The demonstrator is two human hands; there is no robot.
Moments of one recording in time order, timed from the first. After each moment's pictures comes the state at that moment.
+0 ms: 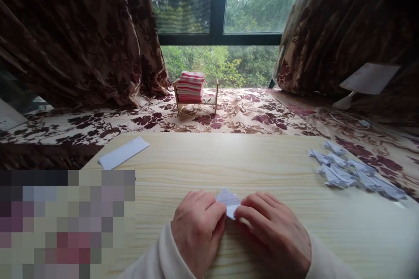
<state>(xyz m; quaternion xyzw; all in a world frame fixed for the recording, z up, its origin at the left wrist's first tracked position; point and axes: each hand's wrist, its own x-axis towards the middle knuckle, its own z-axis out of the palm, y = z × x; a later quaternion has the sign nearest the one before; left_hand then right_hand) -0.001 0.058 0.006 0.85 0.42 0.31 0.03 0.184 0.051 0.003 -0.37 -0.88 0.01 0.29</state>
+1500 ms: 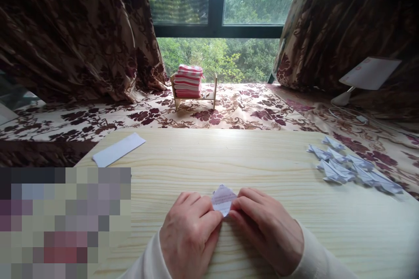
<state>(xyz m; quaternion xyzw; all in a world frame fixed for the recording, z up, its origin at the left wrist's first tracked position) -0.011 0.051 0.009 0.87 0.37 0.32 0.07 0.175 0.054 0.003 -0.42 -0.84 0.17 0.29</state>
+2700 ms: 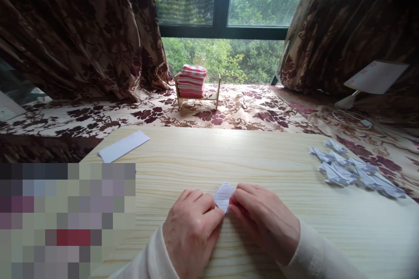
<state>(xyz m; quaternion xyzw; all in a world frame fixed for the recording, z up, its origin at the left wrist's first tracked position) -0.013 0.050 0.002 0.87 0.38 0.31 0.06 0.169 0.064 0.018 -0.46 -0.87 0.12 0.15</state>
